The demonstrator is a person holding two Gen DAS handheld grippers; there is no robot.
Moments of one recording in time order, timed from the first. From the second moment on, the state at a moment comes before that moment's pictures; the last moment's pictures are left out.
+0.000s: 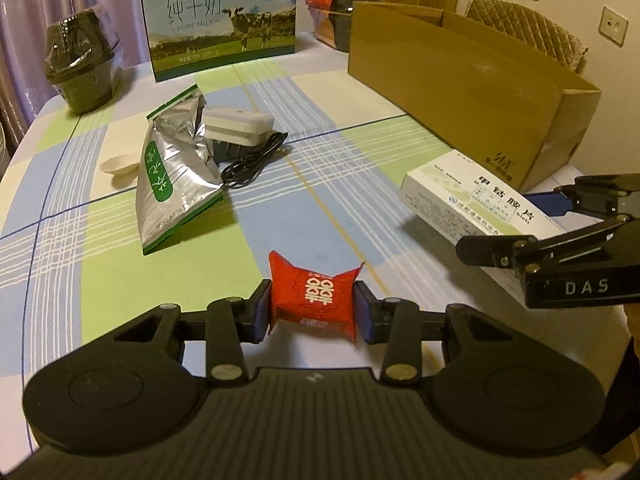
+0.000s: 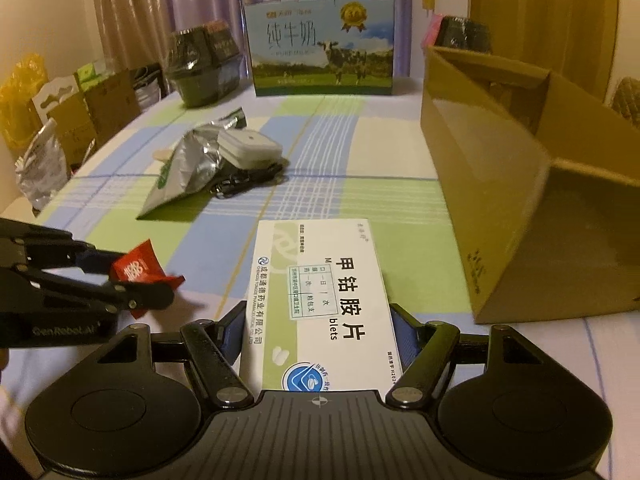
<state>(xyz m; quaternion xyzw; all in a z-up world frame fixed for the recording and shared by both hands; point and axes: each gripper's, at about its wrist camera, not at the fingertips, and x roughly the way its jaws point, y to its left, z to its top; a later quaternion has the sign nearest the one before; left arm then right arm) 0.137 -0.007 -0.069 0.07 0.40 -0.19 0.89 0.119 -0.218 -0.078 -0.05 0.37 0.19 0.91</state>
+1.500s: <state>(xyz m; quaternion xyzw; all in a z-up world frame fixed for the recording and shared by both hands) 0.077 -0.098 0.040 0.06 0.34 -0.22 0.91 0.049 -0.319 0.034 0.01 0.28 0.13 0.95</state>
